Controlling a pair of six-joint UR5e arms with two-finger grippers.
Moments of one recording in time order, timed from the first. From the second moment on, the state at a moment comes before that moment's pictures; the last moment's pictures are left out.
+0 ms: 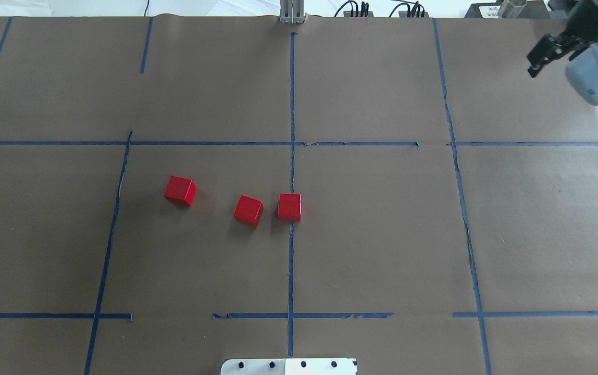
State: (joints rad) left arm -1.50 -1.60 -1.77 -1.64 -2.37 0.06; right arm 1.29 -1.17 1.53 -1.69 2.23 0.08
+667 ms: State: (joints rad) left arm -1.14 -1.71 -1.96 -1.64 -2.38 -0.47; right arm 1.53 -1.62 1.73 -1.66 2.28 -0.22
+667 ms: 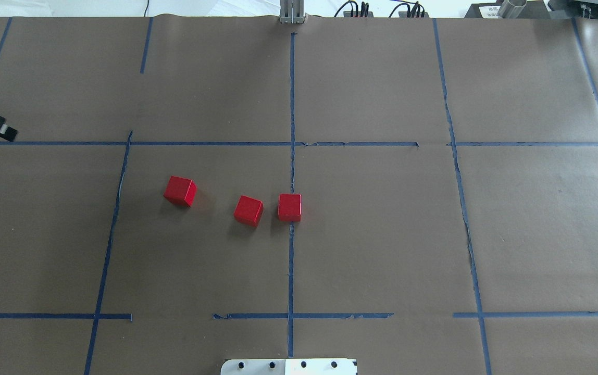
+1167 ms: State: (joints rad) left arm -0.76 -1.97 -1.94 -1.63 -2.14 -0.96; right arm 1.54 -1.65 1.75 -1.65 2.28 -0.19
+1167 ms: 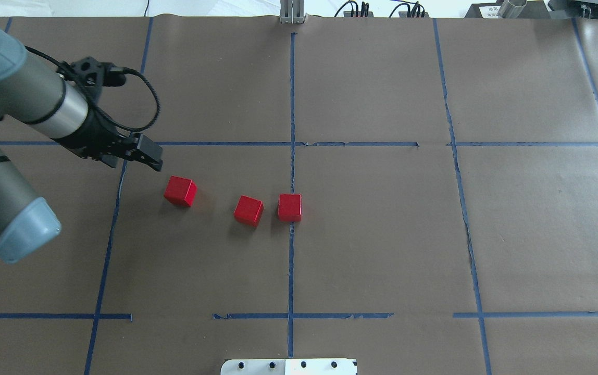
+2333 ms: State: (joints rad) left arm -0.50 -2.28 -1.57 -1.65 -1.88 -1.19; right arm 1.54 -1.65 1.75 -1.65 2.28 -0.19
